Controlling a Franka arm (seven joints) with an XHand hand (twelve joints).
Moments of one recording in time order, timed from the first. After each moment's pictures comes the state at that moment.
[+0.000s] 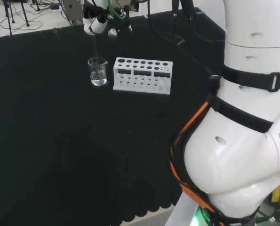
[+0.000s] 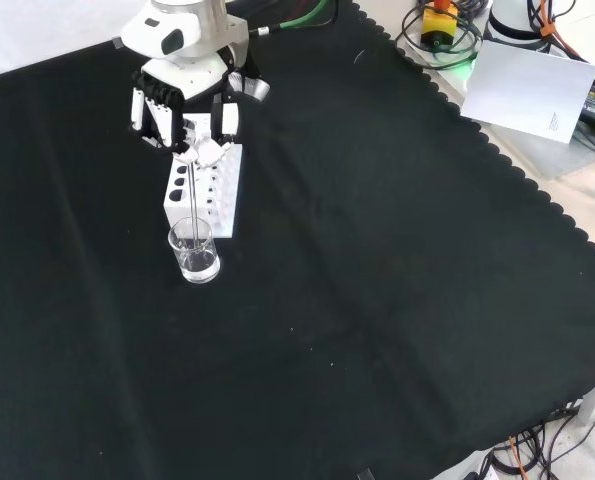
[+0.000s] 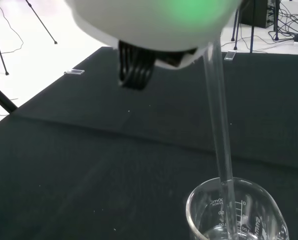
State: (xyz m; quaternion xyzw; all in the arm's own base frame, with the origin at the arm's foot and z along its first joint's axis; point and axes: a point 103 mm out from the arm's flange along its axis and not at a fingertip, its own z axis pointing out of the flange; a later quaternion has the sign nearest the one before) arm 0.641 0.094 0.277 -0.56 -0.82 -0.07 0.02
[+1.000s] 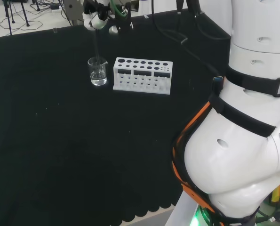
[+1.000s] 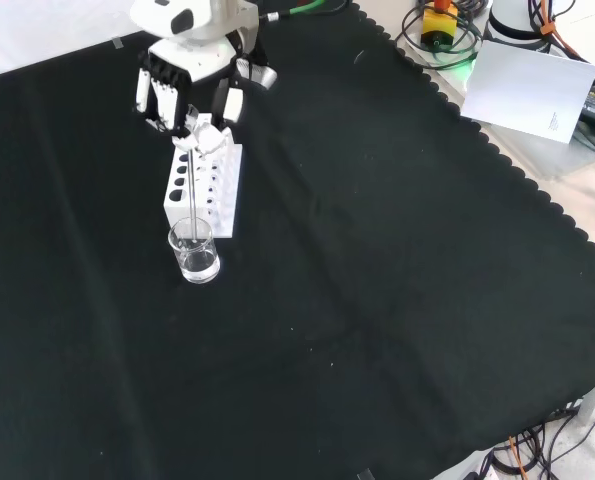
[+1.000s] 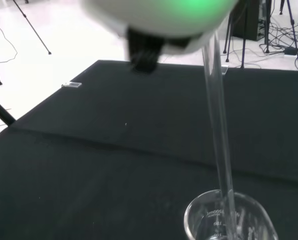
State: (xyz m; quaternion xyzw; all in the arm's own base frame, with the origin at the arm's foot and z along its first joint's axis) arm 0.627 0.090 0.298 -0.57 -0.82 -0.08 0.00
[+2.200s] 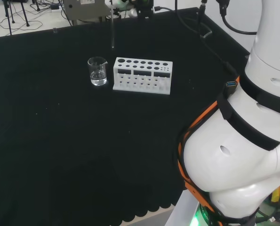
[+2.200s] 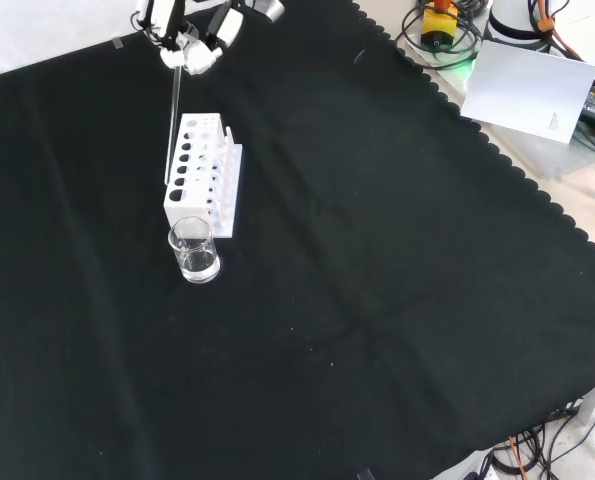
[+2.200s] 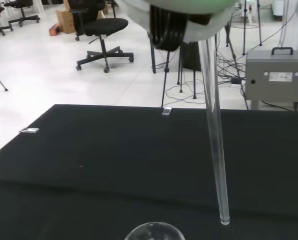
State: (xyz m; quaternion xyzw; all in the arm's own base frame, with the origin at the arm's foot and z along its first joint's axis) arm 0.588 0.027 0.362 -0.63 -0.77 -0.10 -0.03
